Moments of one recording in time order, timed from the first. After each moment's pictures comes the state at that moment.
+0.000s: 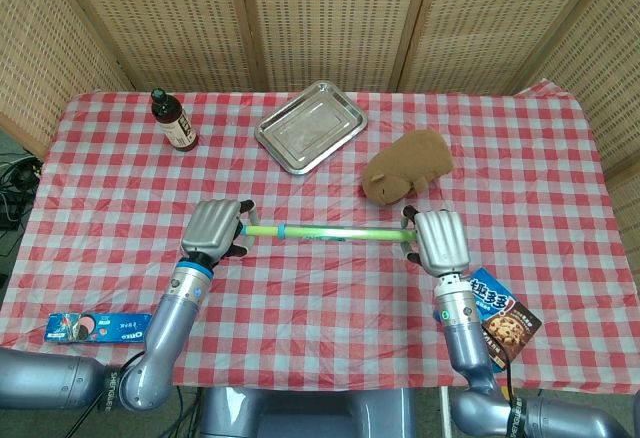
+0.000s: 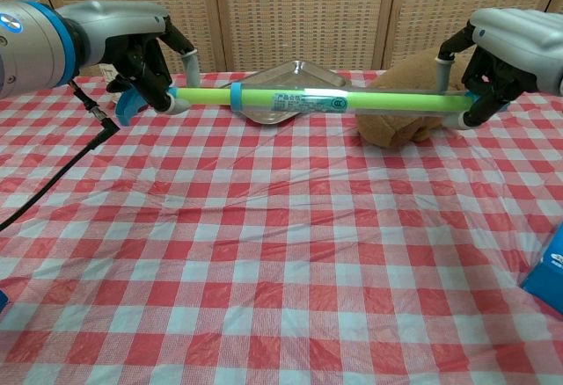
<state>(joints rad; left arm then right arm) -0.93 -1.45 -0.32 -1.99 0.49 1.32 0.72 0.57 -1.55 0.30 -1.76 -1.05 1.36 -0.68</state>
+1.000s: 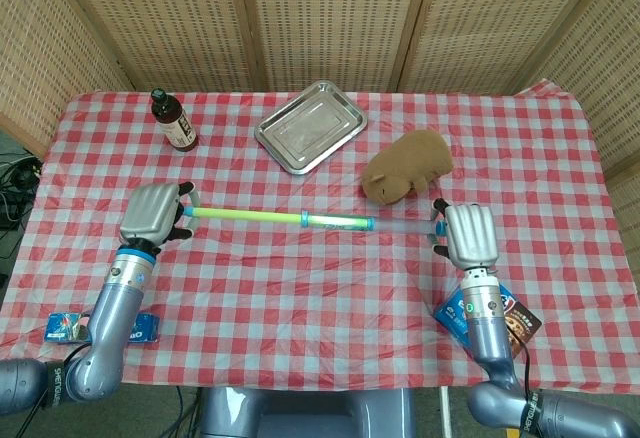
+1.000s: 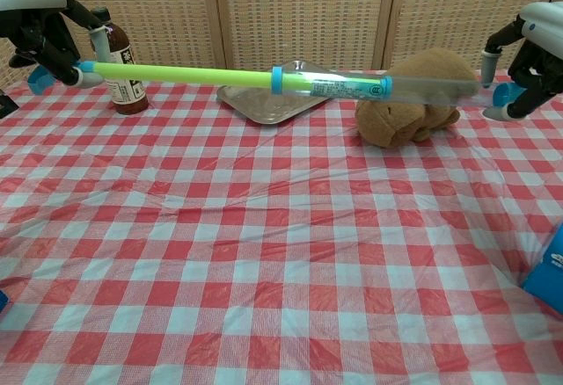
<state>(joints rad) -0.82 -1.24 -0.26 -1.96 0.55 1.27 0.62 0.54 -1.50 0.29 -1.69 -1.03 1.38 -0.64</state>
